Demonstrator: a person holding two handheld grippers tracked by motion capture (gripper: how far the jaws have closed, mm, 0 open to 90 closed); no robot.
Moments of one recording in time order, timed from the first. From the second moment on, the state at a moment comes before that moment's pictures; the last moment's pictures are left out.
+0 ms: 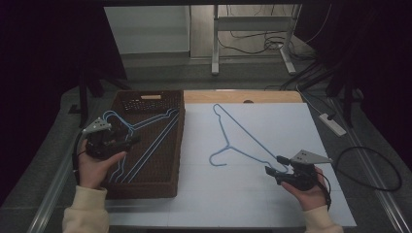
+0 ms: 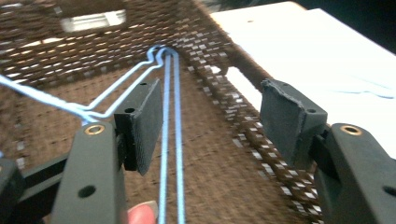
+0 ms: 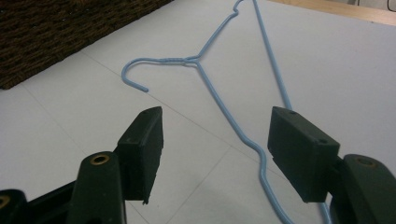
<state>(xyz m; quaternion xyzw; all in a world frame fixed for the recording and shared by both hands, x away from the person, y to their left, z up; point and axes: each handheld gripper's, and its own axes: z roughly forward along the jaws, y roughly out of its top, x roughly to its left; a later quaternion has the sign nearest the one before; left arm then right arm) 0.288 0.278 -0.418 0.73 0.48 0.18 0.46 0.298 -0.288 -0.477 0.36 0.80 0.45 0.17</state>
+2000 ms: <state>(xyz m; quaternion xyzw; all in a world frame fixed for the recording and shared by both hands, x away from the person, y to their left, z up) 0.235 0.221 -0.426 0.76 0.39 0.17 0.49 0.386 -0.254 -0.476 0.38 0.87 0.29 0.13</state>
